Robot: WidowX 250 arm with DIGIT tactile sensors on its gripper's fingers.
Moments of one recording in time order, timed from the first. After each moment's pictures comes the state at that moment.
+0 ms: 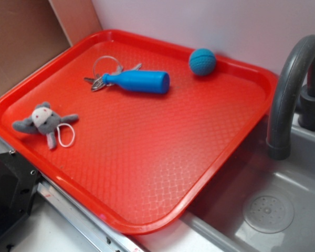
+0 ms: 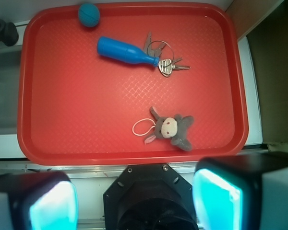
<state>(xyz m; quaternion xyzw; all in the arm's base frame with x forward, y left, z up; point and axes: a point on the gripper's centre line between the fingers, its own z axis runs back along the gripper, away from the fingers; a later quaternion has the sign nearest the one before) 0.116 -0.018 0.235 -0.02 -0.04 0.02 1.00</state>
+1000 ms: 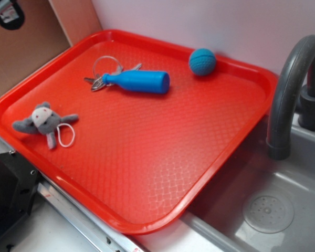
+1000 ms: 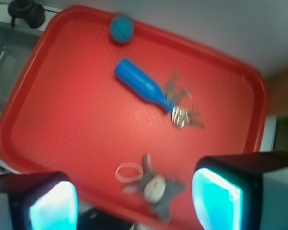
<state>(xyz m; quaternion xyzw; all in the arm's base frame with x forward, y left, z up) 0.190 0.000 0.195 0.00 -0.07 -0.22 0.97</state>
